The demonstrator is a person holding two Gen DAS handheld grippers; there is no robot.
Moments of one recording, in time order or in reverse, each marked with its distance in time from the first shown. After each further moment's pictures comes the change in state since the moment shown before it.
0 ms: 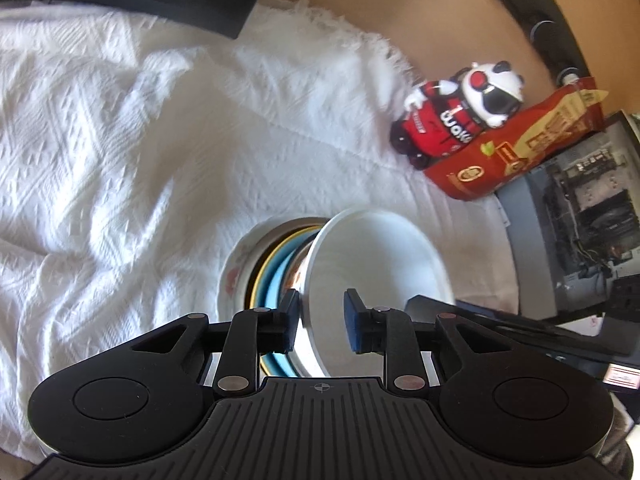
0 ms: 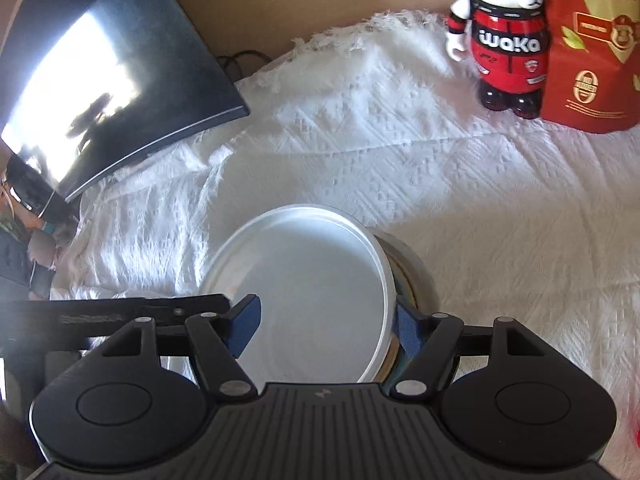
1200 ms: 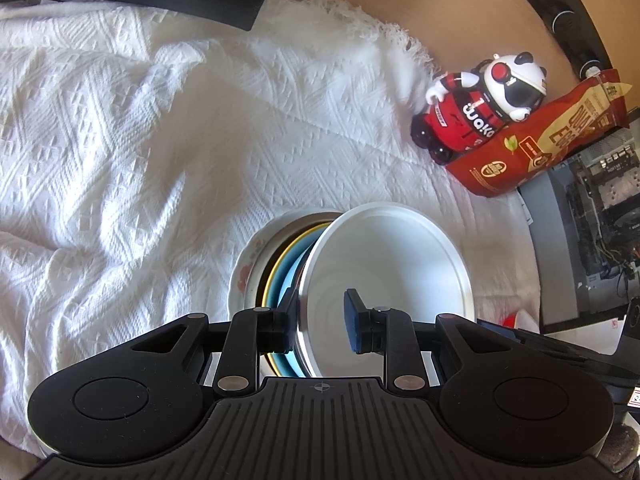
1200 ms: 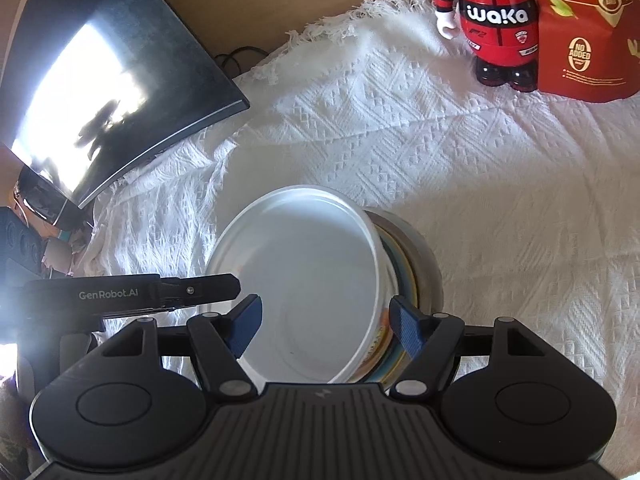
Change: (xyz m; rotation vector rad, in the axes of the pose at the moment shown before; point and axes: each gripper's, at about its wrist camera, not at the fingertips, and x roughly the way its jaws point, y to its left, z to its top) left arm 0.013 -0.001 0.001 -0.020 0.017 0.070; right arm -0.006 -0.014 -0.011 0.046 0.024 0.059
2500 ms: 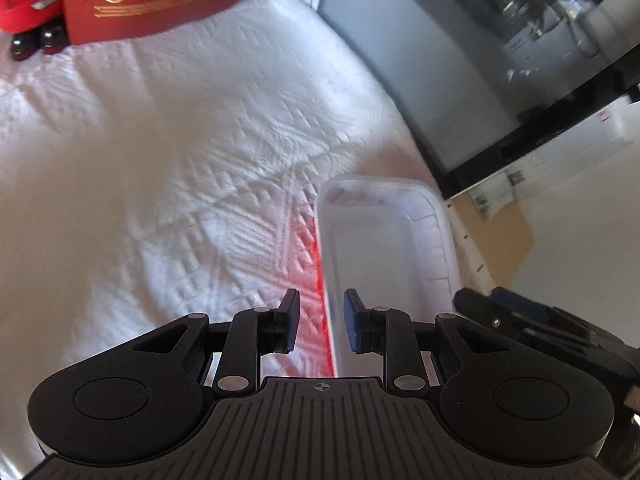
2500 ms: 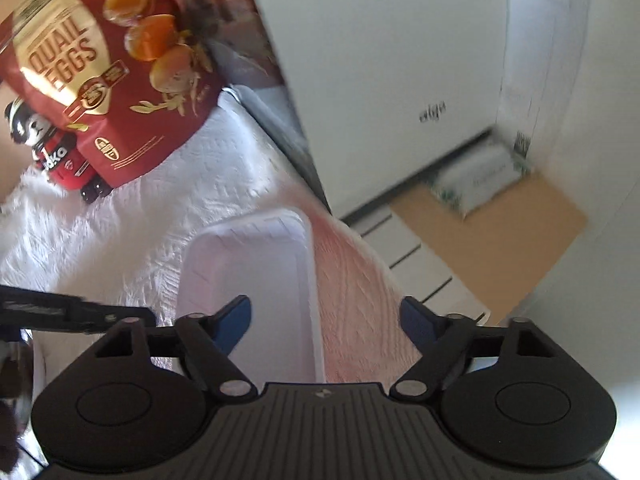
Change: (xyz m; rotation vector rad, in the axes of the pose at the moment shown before) left arm 0.247 -0.332 -0.104 0.559 0.315 -0.098; right arm -0.163 -0.309 -0.143 0.429 -0.336 -0.483
